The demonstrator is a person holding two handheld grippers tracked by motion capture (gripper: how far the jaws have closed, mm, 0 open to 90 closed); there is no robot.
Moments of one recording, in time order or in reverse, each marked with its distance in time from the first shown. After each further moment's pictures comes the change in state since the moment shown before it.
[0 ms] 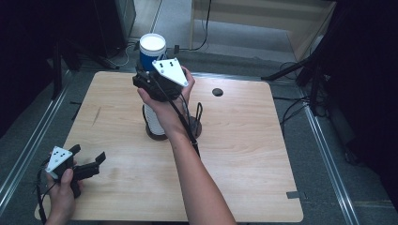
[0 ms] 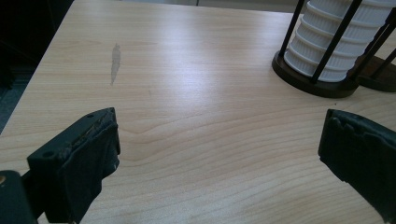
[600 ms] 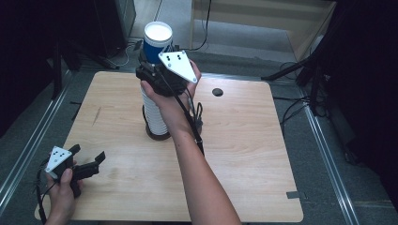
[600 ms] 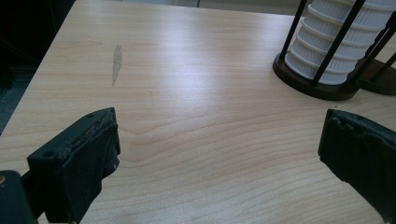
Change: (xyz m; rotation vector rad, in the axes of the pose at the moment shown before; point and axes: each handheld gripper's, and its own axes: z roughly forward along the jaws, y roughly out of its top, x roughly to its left) left arm 0.002 0.000 0.000 -0.010 -0.002 -0.019; right arm -0.005 0.027 -0.013 -0.079 -0.008 0.006
